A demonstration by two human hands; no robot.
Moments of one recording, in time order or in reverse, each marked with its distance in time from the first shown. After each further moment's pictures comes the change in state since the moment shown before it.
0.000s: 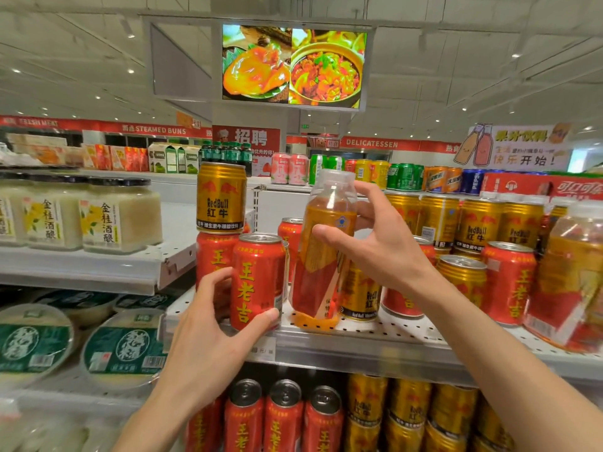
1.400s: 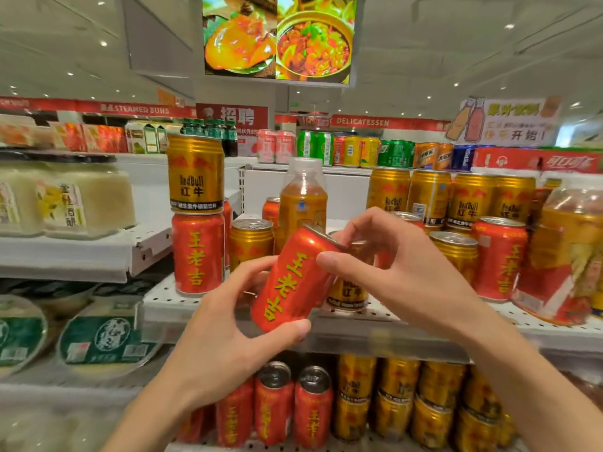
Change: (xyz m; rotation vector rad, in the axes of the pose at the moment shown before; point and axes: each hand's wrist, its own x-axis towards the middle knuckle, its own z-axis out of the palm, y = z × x) left_hand -0.003 0.026 0.012 -0.043 -0.294 0.135; right_hand -0.065 -0.025 -0.022 0.068 -0.106 0.092
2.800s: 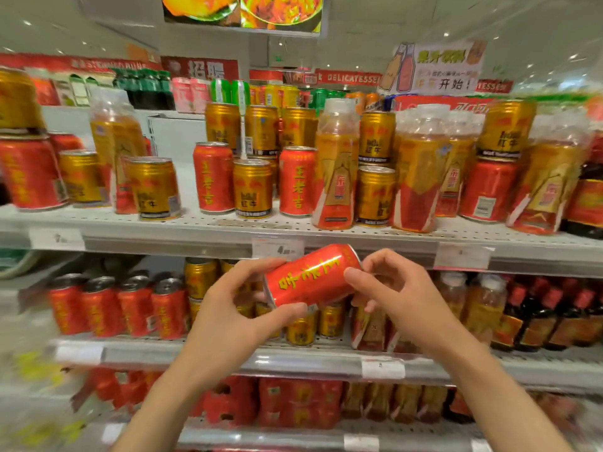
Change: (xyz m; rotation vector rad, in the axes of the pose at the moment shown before) left_hand -0.078 0.142 0.261 -0.176 -0.031 -0.195; right_hand -0.213 0.151 -0.214 0.365 0.038 0.353
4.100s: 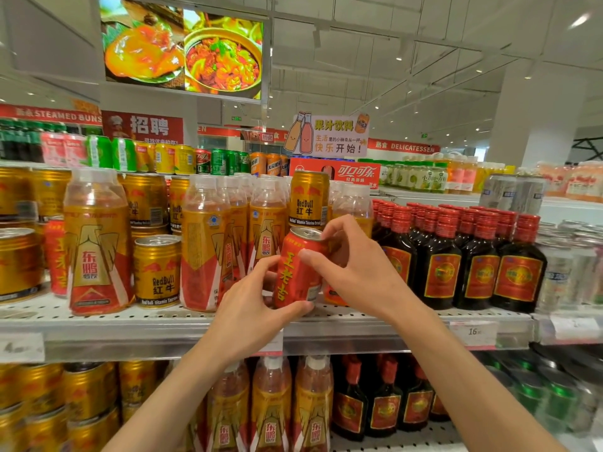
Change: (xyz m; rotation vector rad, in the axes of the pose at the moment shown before) left_hand 0.142 0.121 0.293 0.244 -0.081 0.179; right_hand 0.077 -0.012 -0.284 -0.549 0.143 -0.309
